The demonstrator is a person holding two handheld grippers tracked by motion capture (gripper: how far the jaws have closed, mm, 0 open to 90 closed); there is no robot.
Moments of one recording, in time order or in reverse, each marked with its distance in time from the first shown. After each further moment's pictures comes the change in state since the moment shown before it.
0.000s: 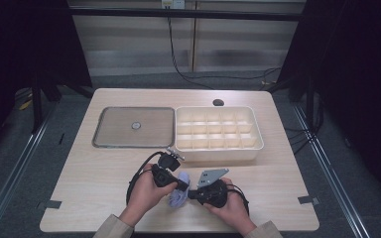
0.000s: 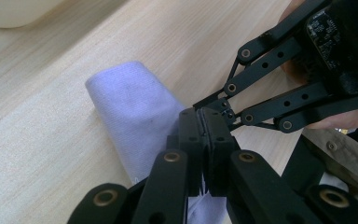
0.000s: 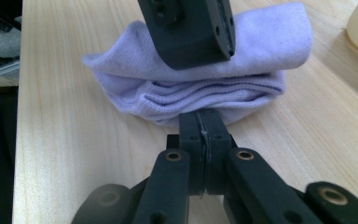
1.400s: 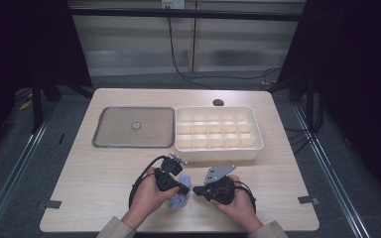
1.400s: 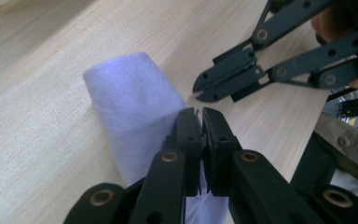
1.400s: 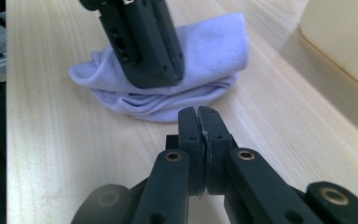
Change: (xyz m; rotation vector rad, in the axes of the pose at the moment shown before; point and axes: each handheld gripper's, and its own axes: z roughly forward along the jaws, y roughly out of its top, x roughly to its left) left arm -0.001 -0.005 0.016 0.014 0.009 0.020; right arm -0.009 0.000 -0.020 0.018 -0.053 0.005
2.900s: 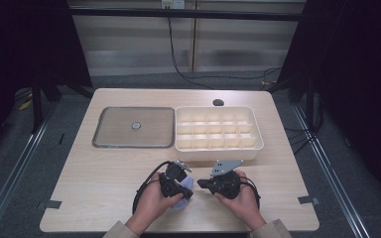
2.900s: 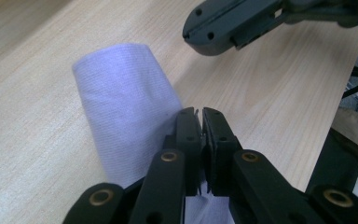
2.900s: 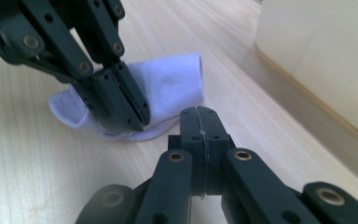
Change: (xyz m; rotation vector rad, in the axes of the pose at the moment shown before) left arm -0.011 -0.006 0.016 -0.017 0.036 0.063; right arm -0.012 0.004 -0.015 -0.058 -0.048 0.066
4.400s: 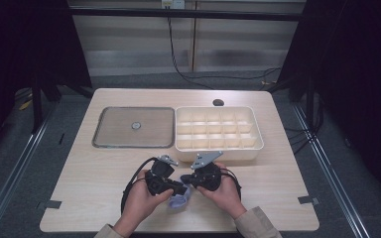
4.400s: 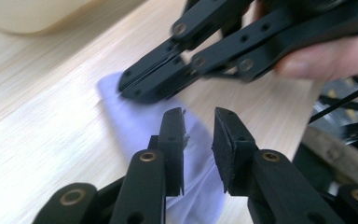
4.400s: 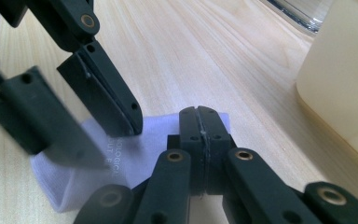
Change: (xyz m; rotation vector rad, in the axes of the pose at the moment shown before) left arm 0.009 -0.014 -0.037 -0.090 0.006 -0.040; right arm 0.001 0.031 0.044 0.016 0.078 -0.032
